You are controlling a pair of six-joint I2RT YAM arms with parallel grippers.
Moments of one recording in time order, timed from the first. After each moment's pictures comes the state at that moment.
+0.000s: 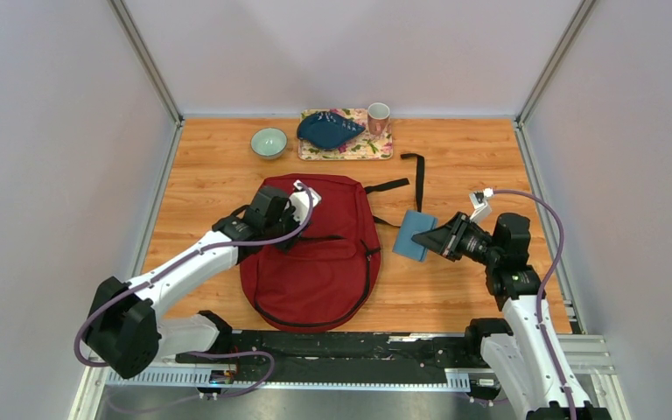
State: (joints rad) left arm -0.59 1.20 0.79 -0.41 0.02 0.22; right arm 0.02 0.67 0.46 -0.17 -0.82 0.77
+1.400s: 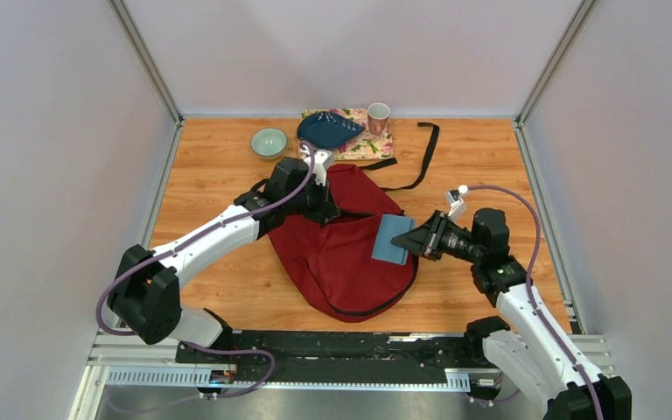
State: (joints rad) left arm -0.64 1.42 1.03 -0.22 0.25 -0.35; right arm 0.24 0.75 0.46 -0.04 -0.76 0.93
